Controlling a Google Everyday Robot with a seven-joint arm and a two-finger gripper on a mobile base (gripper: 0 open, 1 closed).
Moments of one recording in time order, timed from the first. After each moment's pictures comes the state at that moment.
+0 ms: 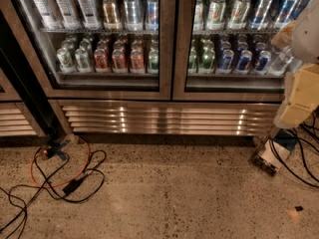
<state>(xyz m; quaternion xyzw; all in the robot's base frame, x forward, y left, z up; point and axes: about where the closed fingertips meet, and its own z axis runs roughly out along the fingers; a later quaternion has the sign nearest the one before) 0.439 -0.216 0.979 -0.60 0.78 -0.04 0.16</state>
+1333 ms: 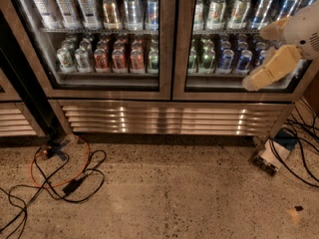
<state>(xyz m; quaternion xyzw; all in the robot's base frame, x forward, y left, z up) 0.531 -0.206 0.969 -0.50 0.78 0.14 0.36</state>
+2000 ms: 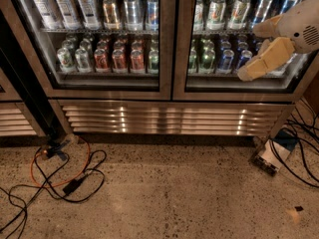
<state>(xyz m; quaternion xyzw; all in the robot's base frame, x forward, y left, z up) 0.553 -0.197 0.972 -0.48 0.77 0.19 0.37</state>
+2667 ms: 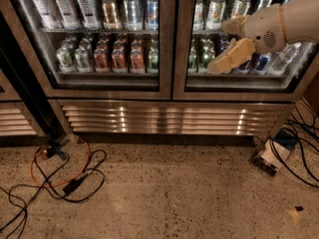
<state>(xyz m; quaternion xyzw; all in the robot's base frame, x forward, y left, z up) 0.599 -0.146 0.961 -0.50 0.71 0.24 0.44</state>
